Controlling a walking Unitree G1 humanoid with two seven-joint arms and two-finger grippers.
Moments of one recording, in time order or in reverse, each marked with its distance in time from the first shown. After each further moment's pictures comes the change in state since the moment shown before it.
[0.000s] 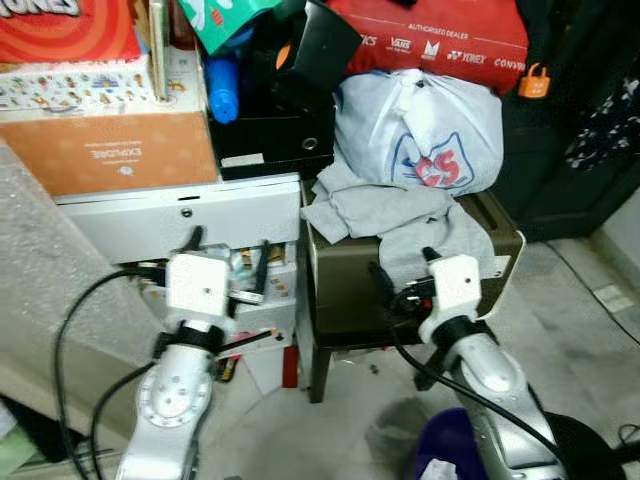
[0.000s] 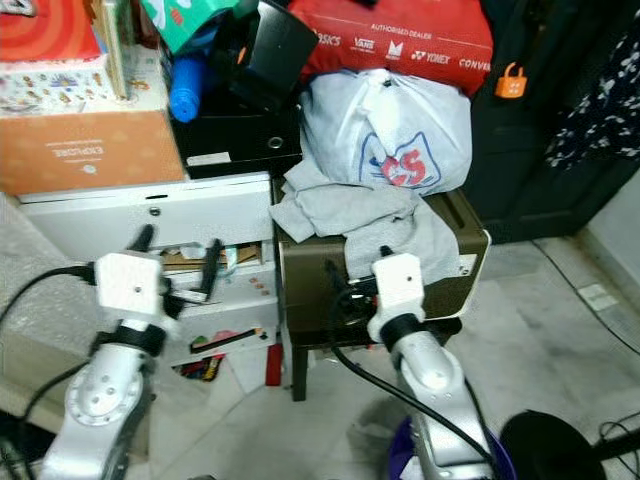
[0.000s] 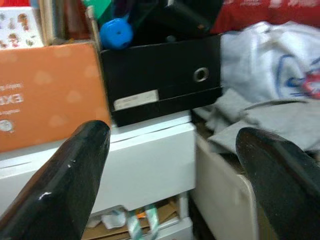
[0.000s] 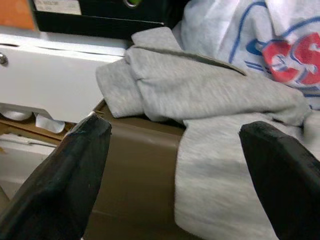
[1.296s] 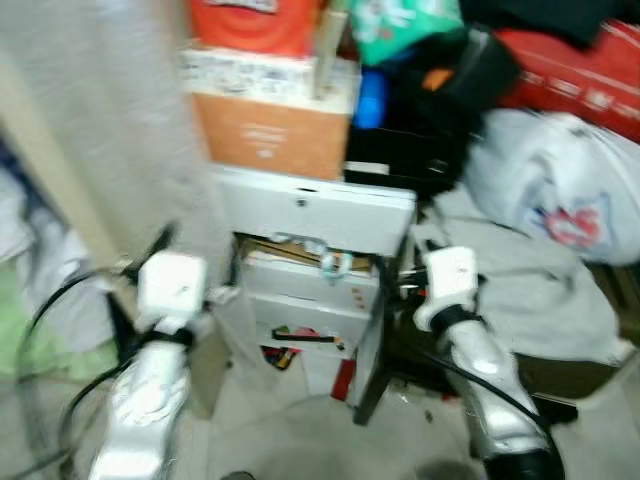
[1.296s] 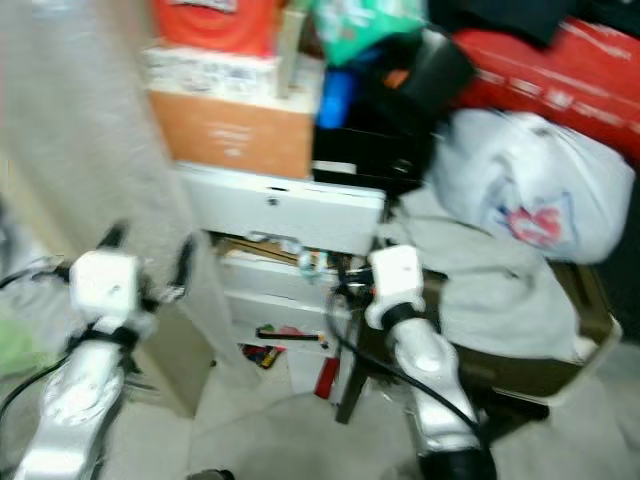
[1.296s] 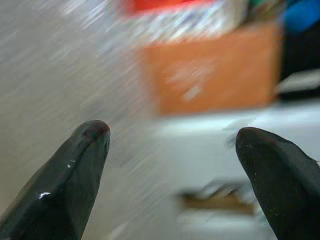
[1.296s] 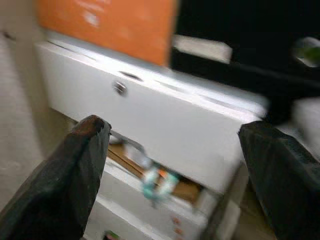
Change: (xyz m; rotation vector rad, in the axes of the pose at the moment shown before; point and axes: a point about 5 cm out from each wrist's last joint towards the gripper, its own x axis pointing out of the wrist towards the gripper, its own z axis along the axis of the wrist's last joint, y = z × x) left arm -0.012 0.041 -0.027 0.111 0.065 0.129; right arm 0.023 -0.007 -0.006 -0.044 -0.027 -0.005
